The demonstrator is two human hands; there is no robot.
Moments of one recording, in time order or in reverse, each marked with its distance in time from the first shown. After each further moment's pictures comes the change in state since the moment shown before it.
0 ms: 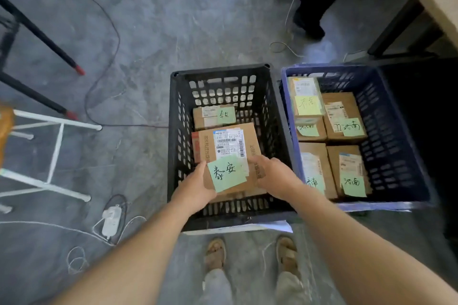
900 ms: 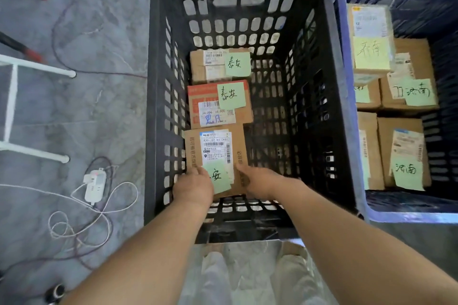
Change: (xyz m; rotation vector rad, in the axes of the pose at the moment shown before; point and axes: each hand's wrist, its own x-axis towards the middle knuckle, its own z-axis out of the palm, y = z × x) left_hand 0.127 -0.086 0.096 0.699 -0.235 -0.241; right_hand 0.128 0.047 0.138 -0.113 -0.467 0.095
